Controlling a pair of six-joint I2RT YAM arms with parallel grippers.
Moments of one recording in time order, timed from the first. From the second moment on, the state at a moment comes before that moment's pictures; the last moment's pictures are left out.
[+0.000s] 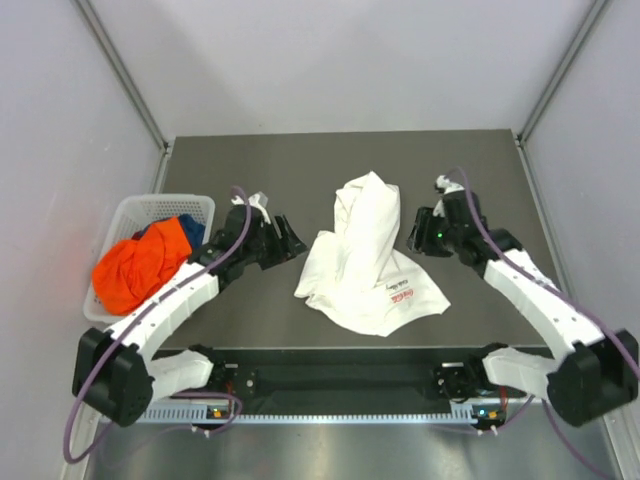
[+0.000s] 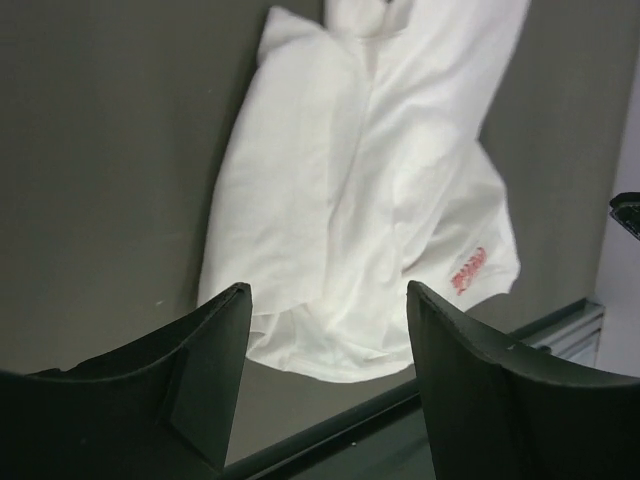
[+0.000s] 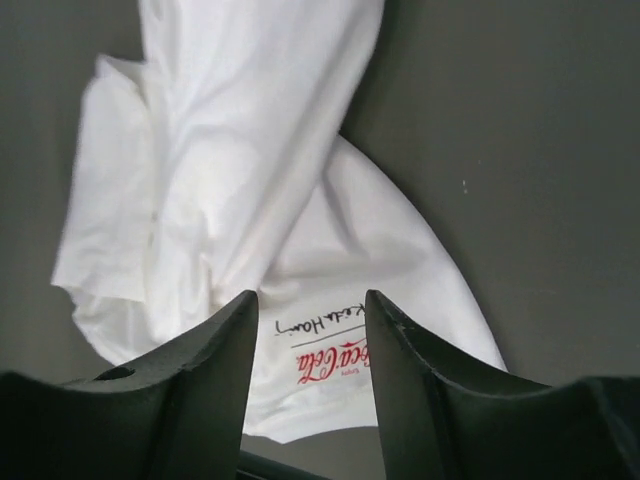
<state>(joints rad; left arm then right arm) -0.47 1.14 0.80 -0.33 0.16 -0.78 0.37 1.10 0.89 -0.52 -0.06 0.44</state>
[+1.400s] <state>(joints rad) -0.49 1.42 0.70 -0.25 0.25 -0.80 0.32 1.07 0.59 -0.60 0.26 0.82</state>
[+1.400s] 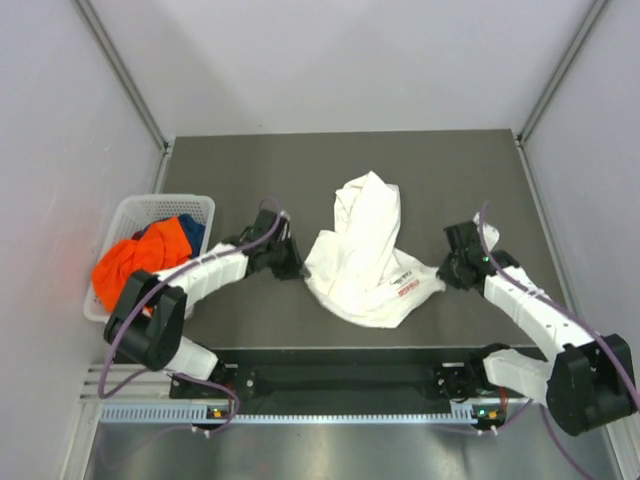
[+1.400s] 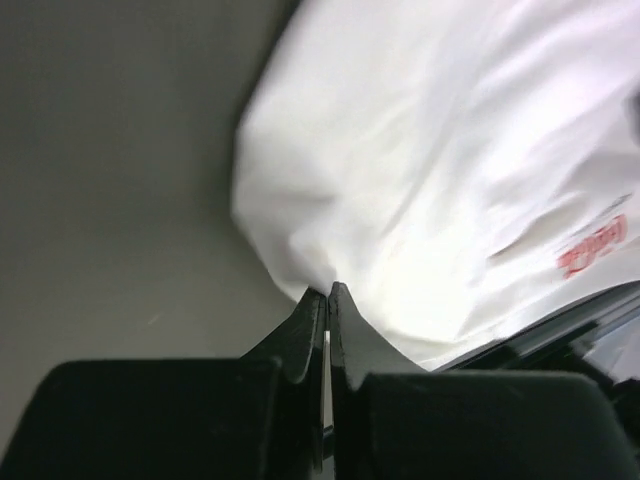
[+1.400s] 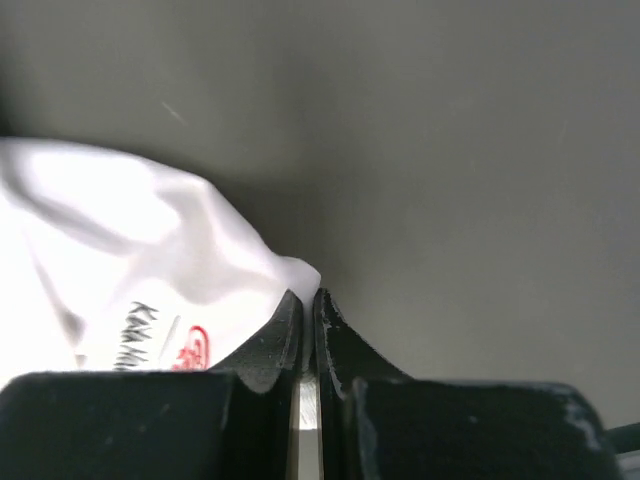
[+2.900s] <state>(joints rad) -0.62 1.42 0.82 -0.03 0.34 -0.84 0.07 0.98 0.91 -0.90 0.34 0.47</state>
